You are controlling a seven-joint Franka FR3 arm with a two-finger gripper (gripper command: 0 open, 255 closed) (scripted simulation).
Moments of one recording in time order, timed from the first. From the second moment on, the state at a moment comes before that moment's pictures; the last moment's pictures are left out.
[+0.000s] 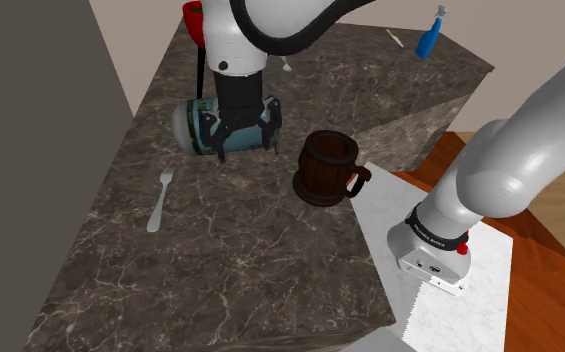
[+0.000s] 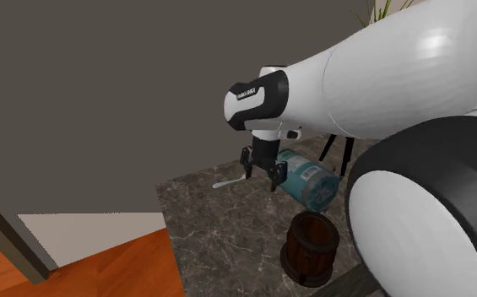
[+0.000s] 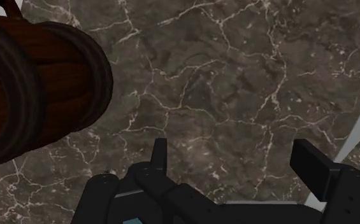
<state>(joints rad) -0.01 -0.15 0.54 -2.18 0.19 1.95 0.85</state>
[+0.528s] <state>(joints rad) 0.03 0.18 0.59 -1.97 0.03 2.07 1.17</state>
